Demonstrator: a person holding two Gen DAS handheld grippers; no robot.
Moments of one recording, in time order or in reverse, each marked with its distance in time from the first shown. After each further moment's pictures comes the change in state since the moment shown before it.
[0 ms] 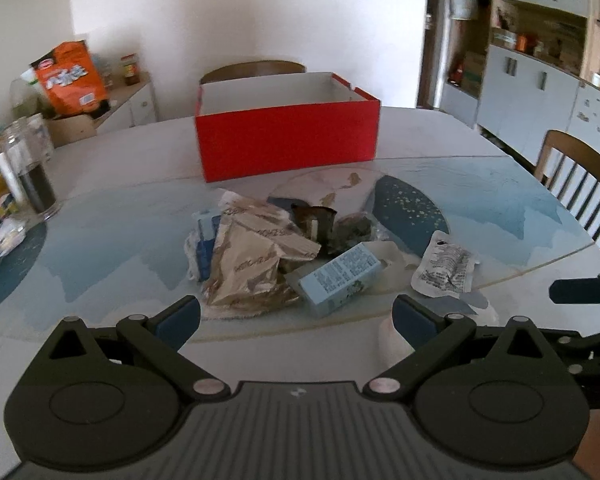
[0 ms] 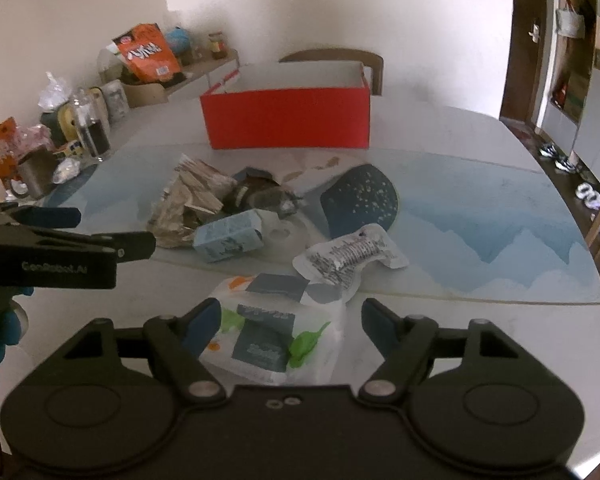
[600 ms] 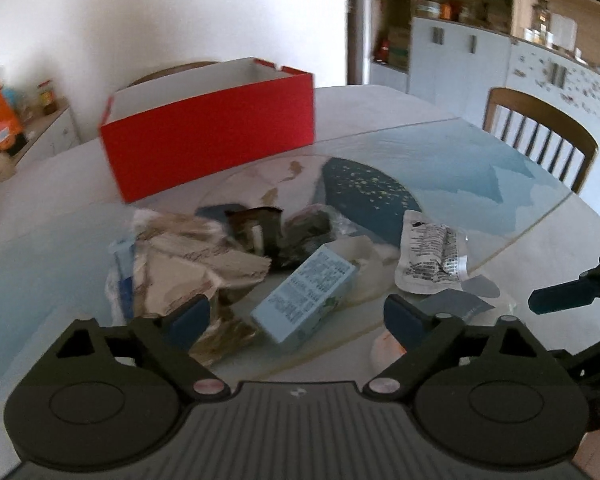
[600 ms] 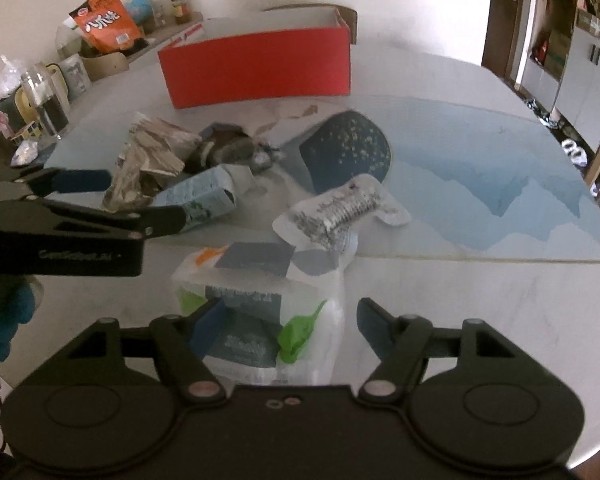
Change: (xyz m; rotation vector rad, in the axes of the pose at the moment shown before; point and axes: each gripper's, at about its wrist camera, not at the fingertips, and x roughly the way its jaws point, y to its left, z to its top) left arm 0.073 -0.010 0.004 0.196 -0.007 -0.167; right arm 0.050 -0.001 -0.008 0.077 0.123 -0.060
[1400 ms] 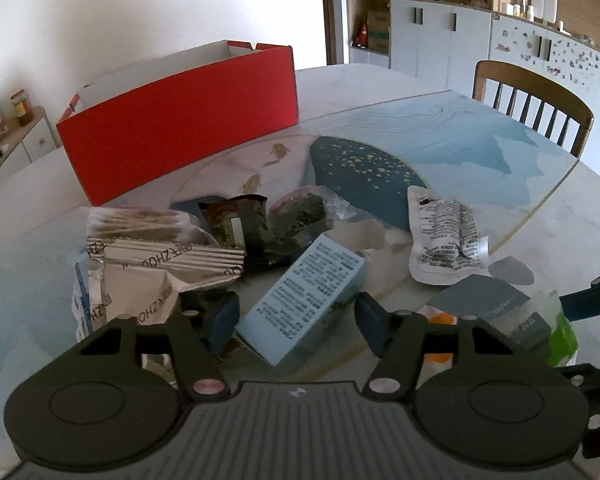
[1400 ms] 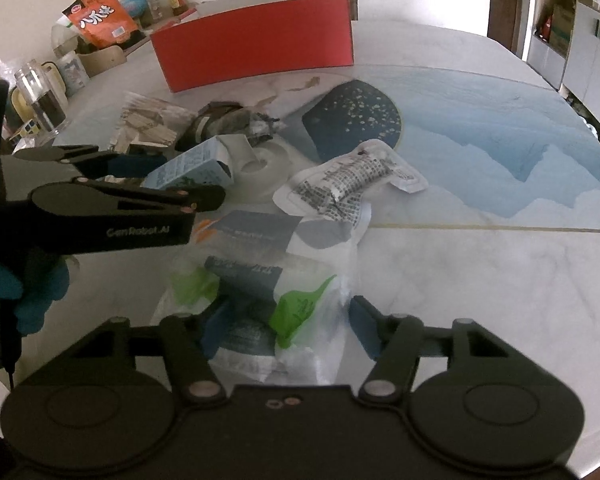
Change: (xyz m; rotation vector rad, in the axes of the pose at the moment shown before) left arm 0.039 0.000 -0.003 0.062 0.028 -0.024; right arm 0.024 -0.004 -0.011 0.036 0.028 0.042
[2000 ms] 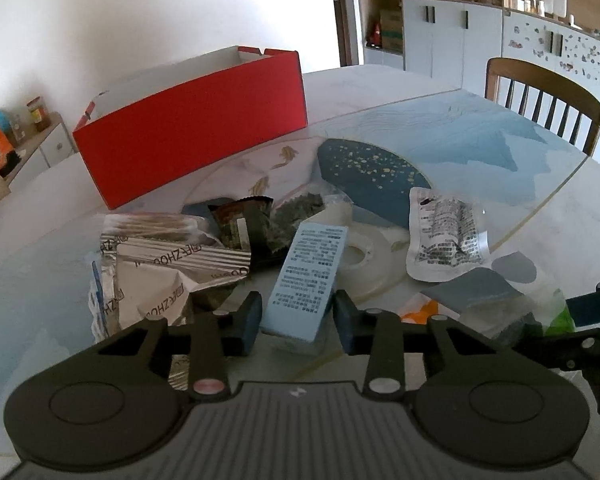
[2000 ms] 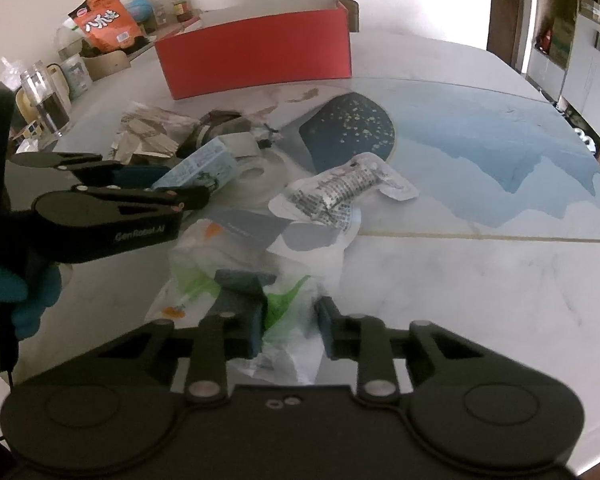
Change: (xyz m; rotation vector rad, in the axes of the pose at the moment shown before) left arm -0.013 -0.014 -0.001 0.011 -0.007 0.066; right arm -0.011 -0.003 -0.001 -0.018 -0.028 -0.007
